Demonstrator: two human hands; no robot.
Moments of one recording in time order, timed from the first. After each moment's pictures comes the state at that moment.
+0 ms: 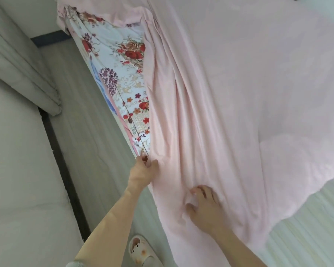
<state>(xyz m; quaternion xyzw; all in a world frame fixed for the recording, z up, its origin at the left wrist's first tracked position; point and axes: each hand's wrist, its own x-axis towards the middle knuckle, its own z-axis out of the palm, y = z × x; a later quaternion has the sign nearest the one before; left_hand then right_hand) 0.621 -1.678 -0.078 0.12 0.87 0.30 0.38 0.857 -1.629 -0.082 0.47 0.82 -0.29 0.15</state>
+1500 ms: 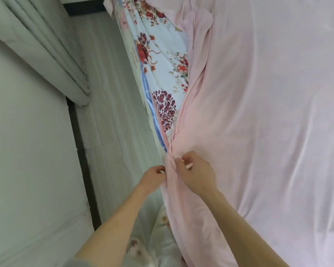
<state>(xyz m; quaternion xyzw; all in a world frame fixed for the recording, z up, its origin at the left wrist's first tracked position) 0.364 -1.652 -0.114 0.07 0.76 0.34 0.55 0.463 -1.529 -0.039 0.44 0.82 -0.36 0.10</state>
